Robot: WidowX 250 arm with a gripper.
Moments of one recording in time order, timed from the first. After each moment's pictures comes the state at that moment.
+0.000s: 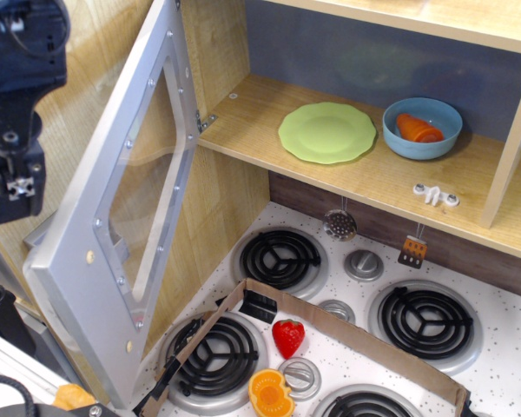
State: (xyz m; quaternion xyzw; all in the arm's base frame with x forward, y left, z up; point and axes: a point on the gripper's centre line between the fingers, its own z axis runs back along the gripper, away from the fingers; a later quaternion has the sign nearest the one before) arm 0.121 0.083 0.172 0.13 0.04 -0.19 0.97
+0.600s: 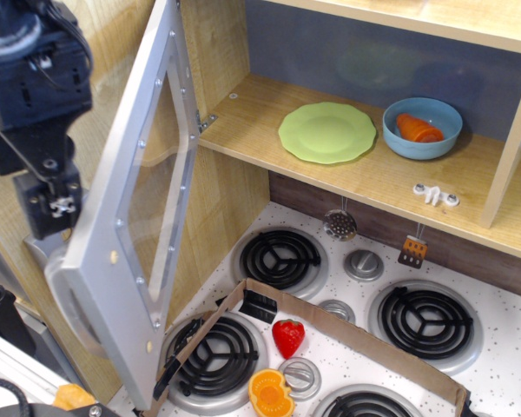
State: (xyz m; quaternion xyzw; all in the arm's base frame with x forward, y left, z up) arm 0.141 0.083 0.146 0.12 -0.01 -0.19 0.98
